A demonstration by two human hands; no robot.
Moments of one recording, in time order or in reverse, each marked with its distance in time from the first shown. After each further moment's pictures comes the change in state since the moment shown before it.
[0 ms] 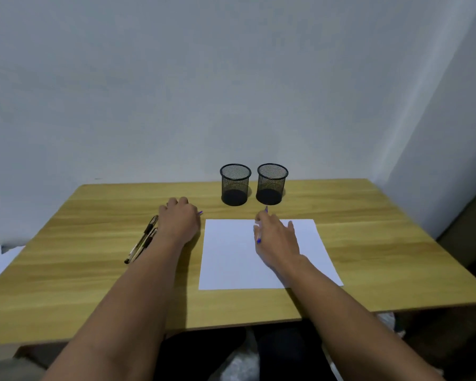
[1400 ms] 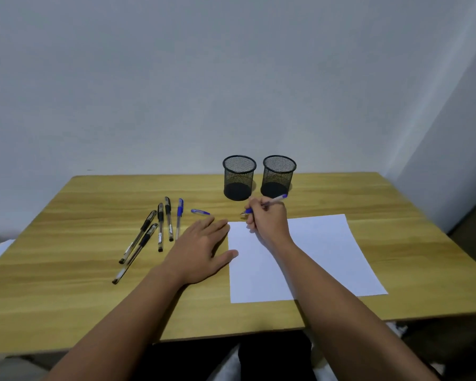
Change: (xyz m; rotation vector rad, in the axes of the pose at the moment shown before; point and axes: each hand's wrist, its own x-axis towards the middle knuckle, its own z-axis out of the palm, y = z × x) left_hand -0.058 0.017 0.034 -0.380 0.029 0.459; right_hand 0.052 -0.025 0.023 1.215 0.098 0.302
